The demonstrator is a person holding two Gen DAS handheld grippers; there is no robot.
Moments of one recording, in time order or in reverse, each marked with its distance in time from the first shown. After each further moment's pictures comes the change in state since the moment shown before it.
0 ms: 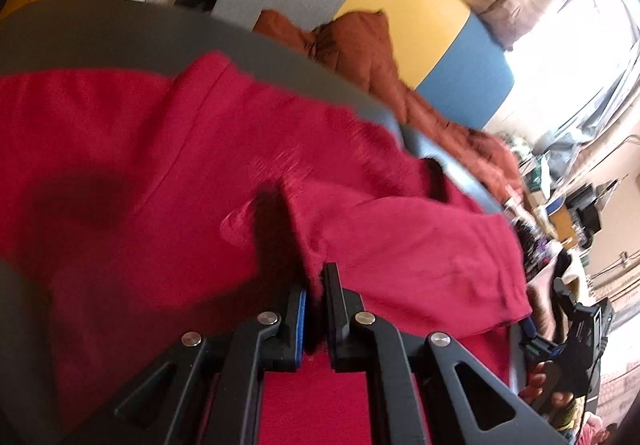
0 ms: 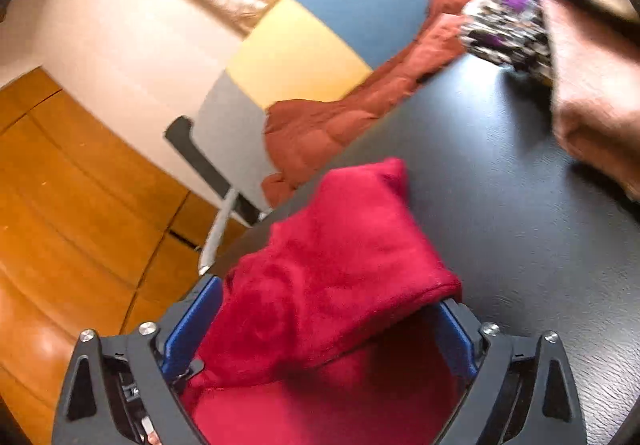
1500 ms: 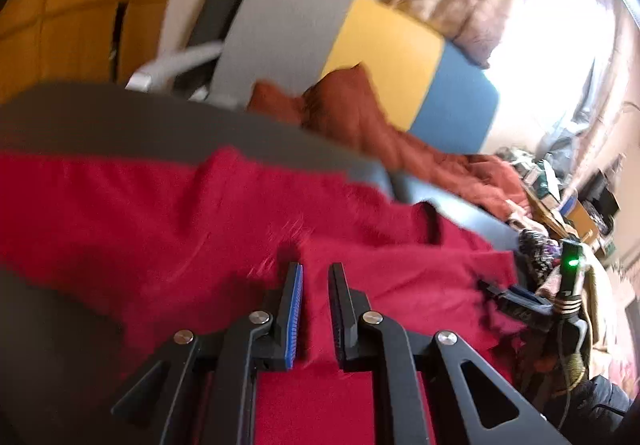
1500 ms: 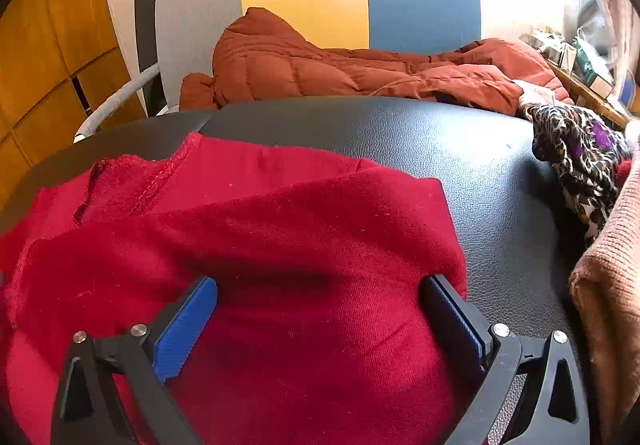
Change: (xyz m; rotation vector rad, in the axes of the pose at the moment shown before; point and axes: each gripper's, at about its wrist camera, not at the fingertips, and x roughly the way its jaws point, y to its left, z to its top) left arm -0.053 -0.031 0.004 0.178 -0.240 0.070; right arm 0.092 0.038 0.004 -0.550 0.166 -0.455
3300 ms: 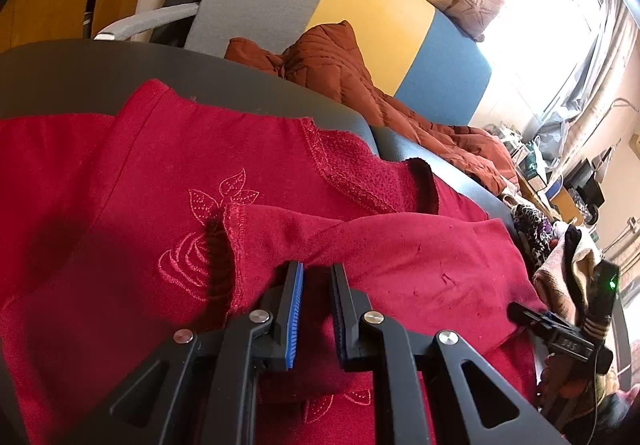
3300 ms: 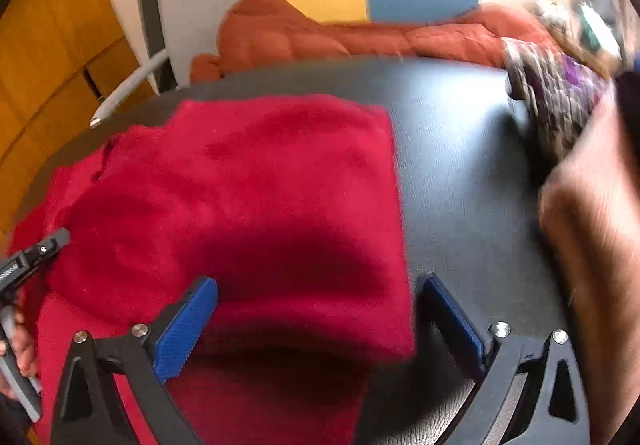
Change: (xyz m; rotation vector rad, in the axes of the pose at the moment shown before) left arm 0.061 -0.006 -0.029 -0.061 0.127 -0.062; right arm -0.041 -0.035 -0.037 0.047 0.053 0.105
